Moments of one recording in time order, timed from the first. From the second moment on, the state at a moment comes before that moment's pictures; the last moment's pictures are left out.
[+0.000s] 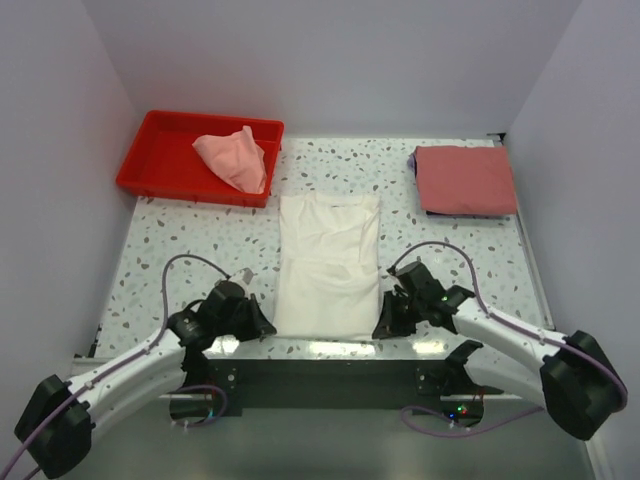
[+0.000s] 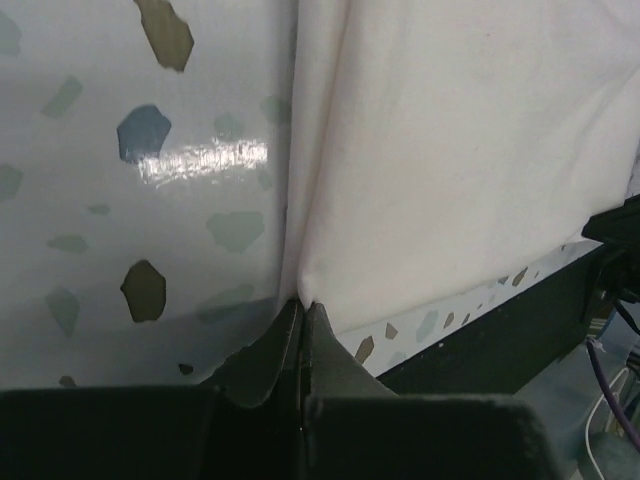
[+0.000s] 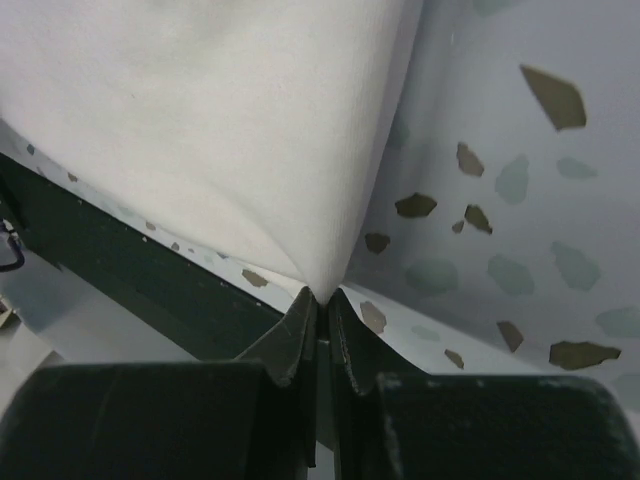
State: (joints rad) left arm -0.65 0.74 0.18 -0.29 0.16 -0.89; right arm 0.63 1.07 0.40 -0.42 -0.34 0.72
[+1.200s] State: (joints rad) left arm -0.66 0.99 0.86 -0.48 -0.36 -0.80; right arm 0.46 1.18 1.01 -0.75 -0.24 0.47
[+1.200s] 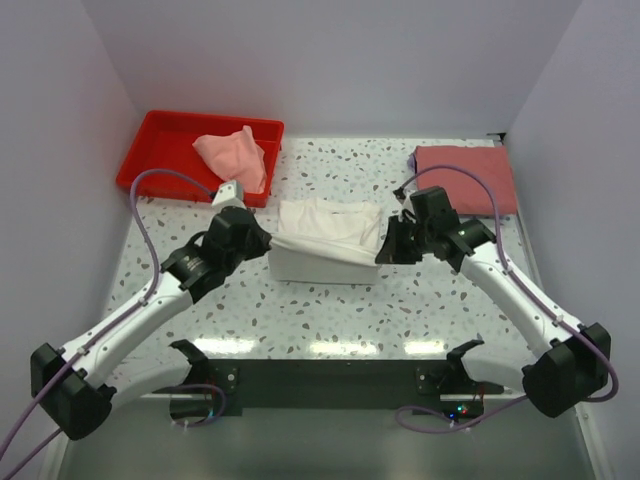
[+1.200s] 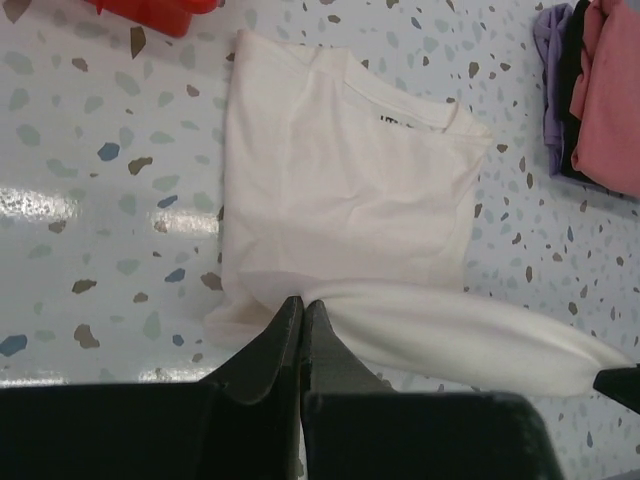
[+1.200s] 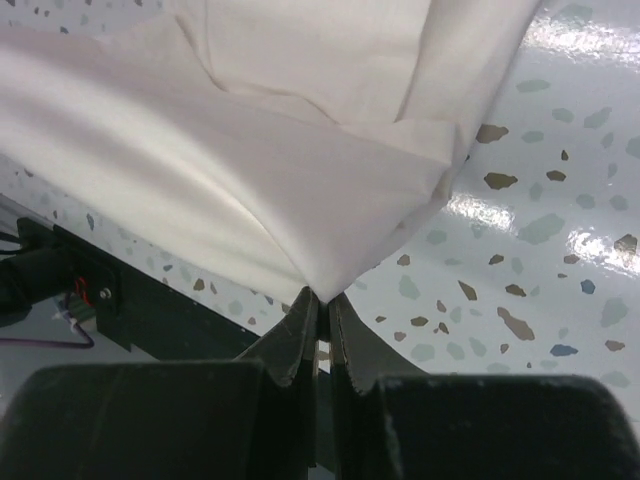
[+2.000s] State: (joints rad) left arm -0.44 1.36 1.04 -0.23 -0.24 -0.64; right arm 0.30 1.50 1.26 -0.71 -0.39 0.40
